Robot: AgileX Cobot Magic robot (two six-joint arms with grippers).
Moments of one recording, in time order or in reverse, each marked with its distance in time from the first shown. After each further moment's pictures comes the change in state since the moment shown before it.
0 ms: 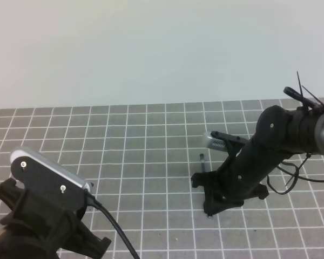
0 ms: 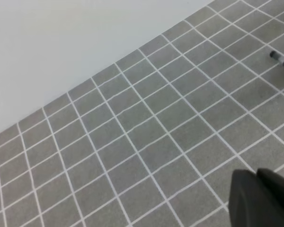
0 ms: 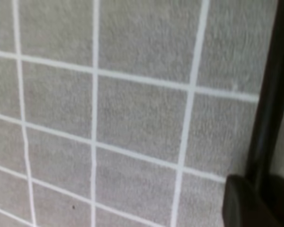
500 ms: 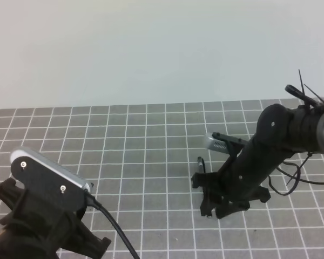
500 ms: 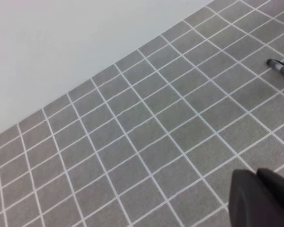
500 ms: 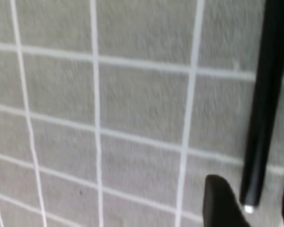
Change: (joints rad) left arm 0.000 0.000 0.000 0.000 0.011 -0.001; right arm 0.000 -0.010 -0.001 -0.013 0.042 0.052
